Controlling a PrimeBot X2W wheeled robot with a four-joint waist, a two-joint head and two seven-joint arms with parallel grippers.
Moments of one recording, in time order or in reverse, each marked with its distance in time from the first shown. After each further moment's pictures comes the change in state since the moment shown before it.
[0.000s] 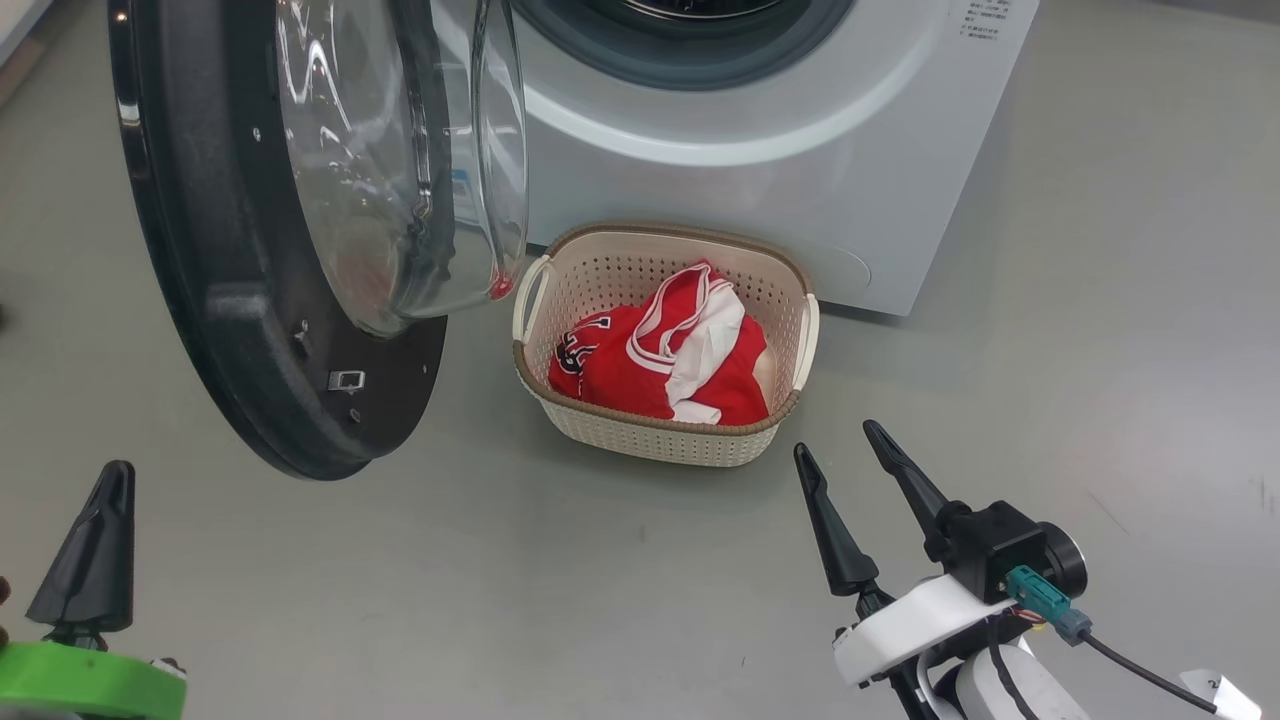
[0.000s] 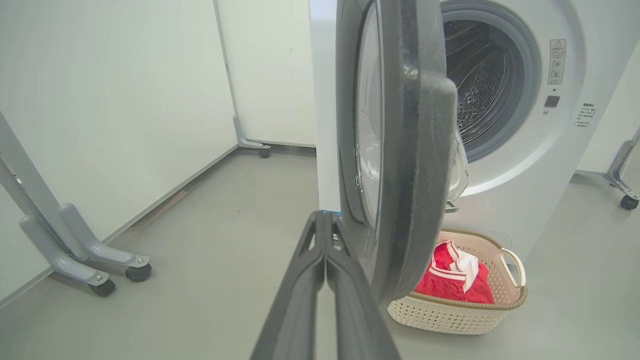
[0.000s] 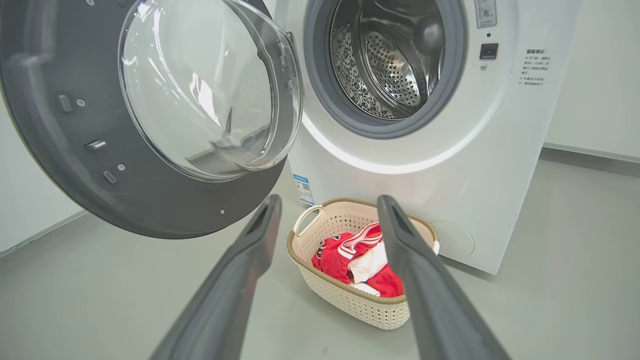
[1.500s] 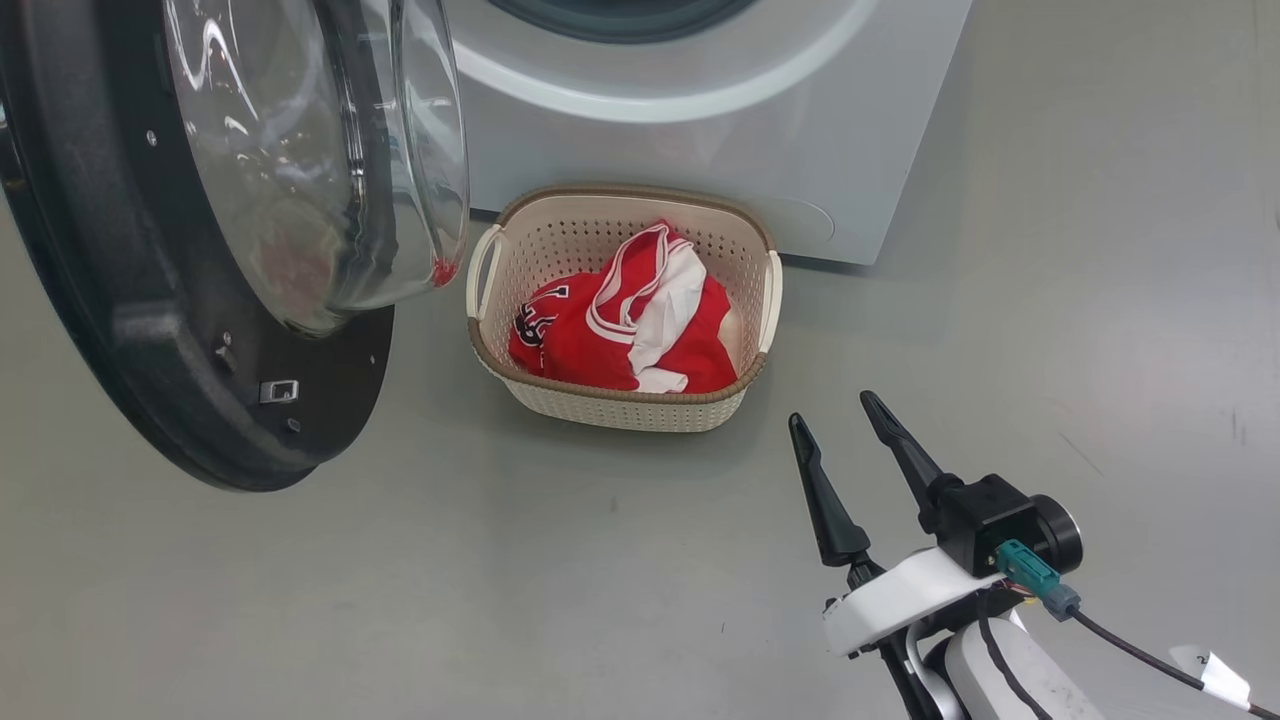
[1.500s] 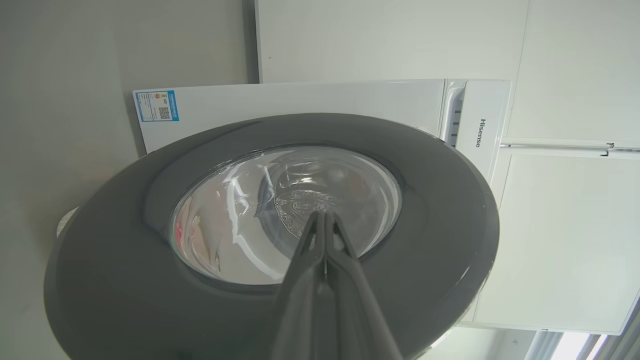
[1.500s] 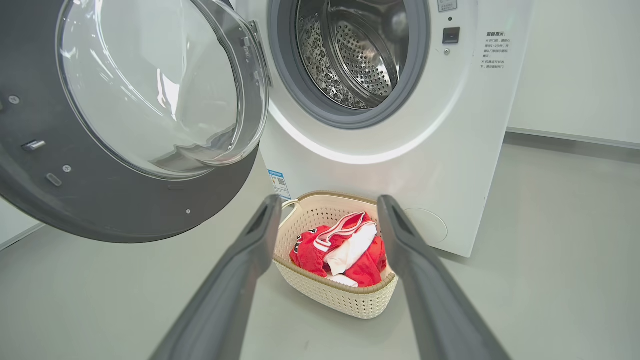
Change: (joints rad) left arm -0.344 0.007 0.337 0.145 -1.440 0.244 0.707; right arm -0.051 -0.001 0.027 0.010 0.007 -0.011 0.000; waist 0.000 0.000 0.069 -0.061
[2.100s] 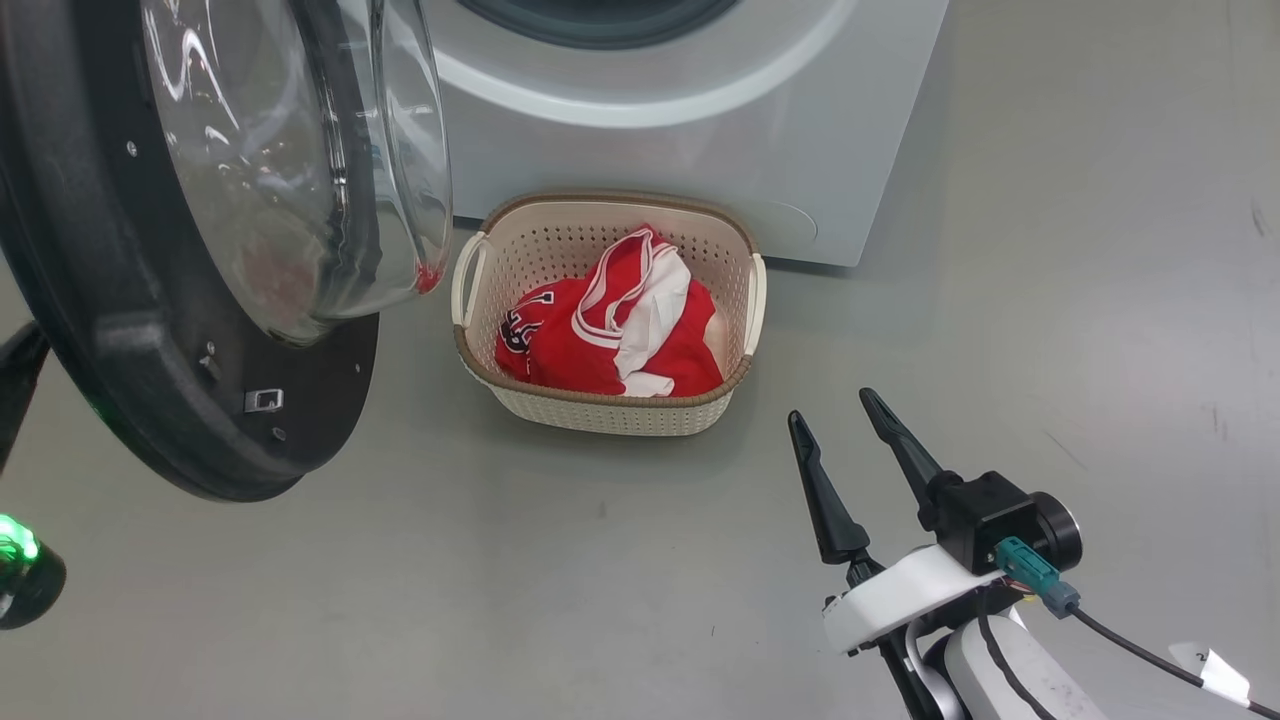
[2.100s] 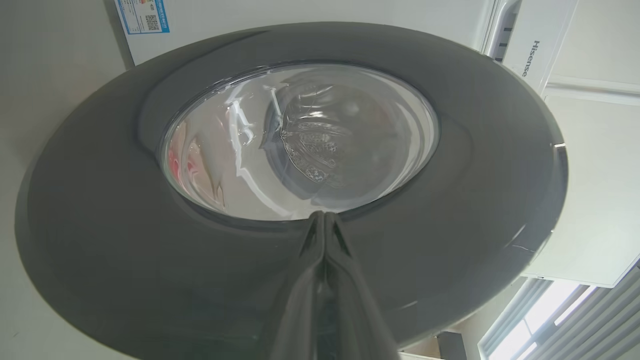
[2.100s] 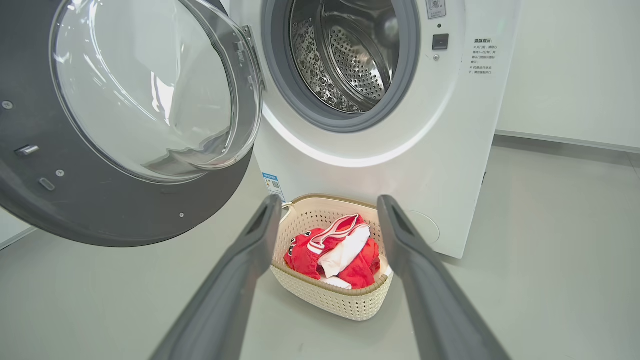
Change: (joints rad) left arm -0.005 0.026 -0.112 0.030 -0.063 0.001 0.138; right arm -0.008 0.000 0.002 0.003 0.001 0.000 0.000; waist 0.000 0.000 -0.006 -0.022
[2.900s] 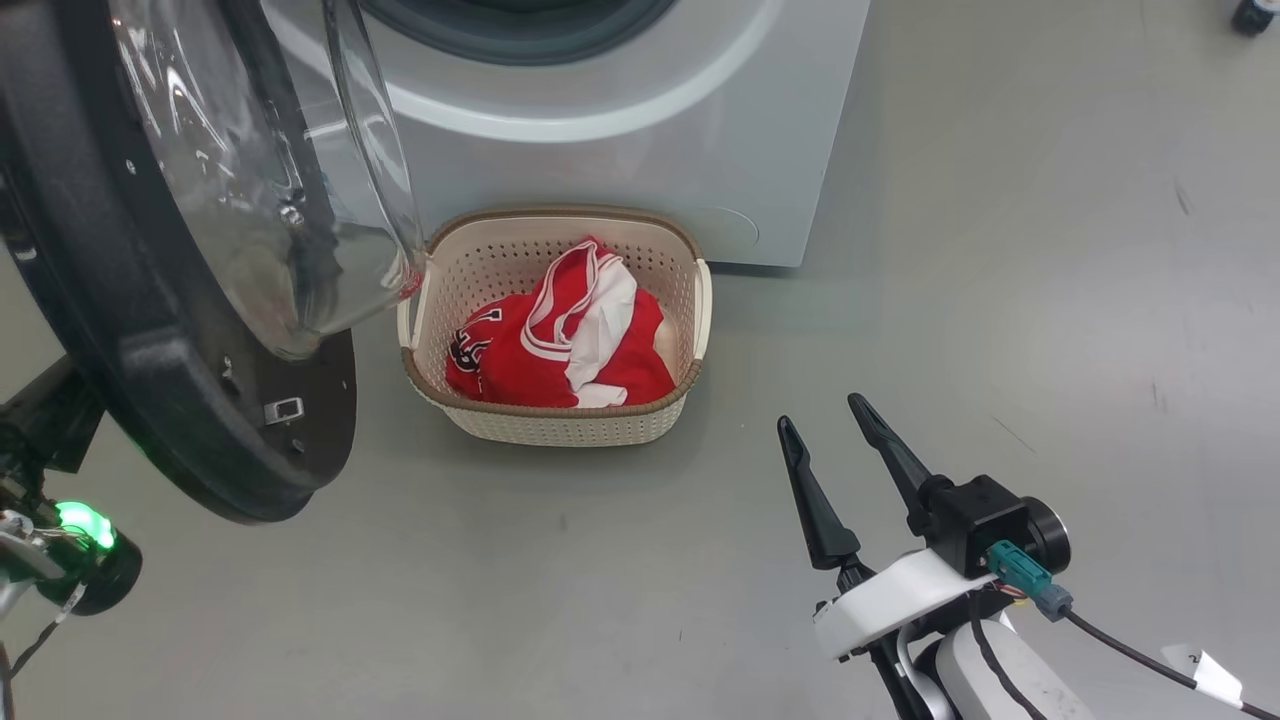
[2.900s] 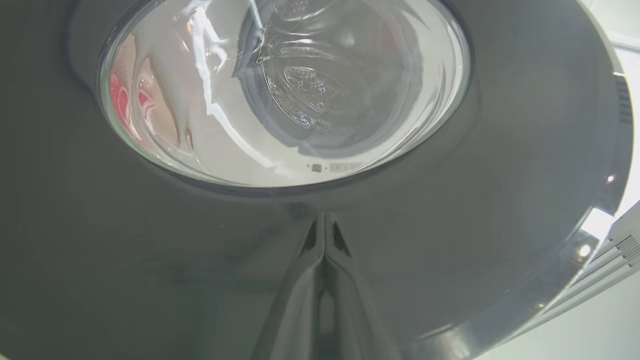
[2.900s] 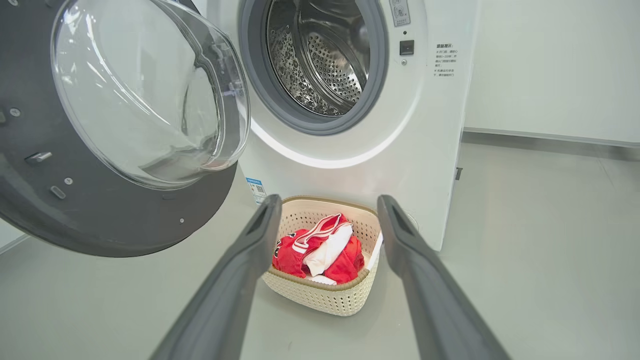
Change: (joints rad) left arm 0.000 -0.036 -0.084 -0.029 -0.081 0.002 0.012; right arm 0.000 0.000 0.026 -0.002 0.026 -0.001 0.000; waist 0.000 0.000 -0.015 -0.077
